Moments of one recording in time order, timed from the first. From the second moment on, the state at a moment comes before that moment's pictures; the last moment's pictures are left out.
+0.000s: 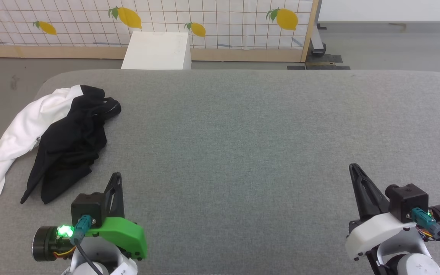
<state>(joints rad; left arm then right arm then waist) -0.01 0.05 0.00 0.00 -0.01 0.00 0.00 -0.01 -0.05 0.00 0.01 0.01 0.13 0.00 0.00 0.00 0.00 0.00</state>
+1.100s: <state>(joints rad) -0.01 0.05 -0.03 0.04 -0.05 0.01 -0.05 -0.01 -0.05 -0.05 0.04 0.05 0.13 -0.04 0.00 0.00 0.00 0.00</state>
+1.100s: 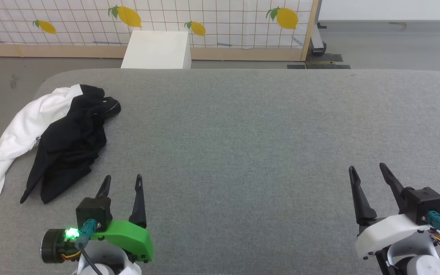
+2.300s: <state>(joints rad) -0.01 0.05 -0.07 0.10 -0.11 0.05 -0.12 0.02 -0.05 -0.11 0.10 0.10 0.13 -0.12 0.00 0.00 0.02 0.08</state>
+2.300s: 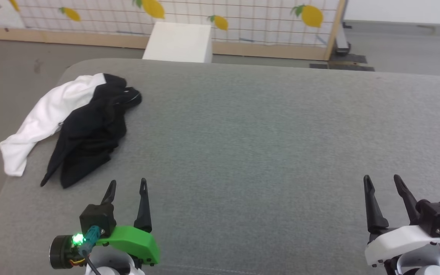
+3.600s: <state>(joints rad) 0.00 0.06 -0.09 0.15 -0.17 0.09 -0.21 0.02 -0.05 -0.11 0.21 0.18 0.13 -0.20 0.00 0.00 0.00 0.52</state>
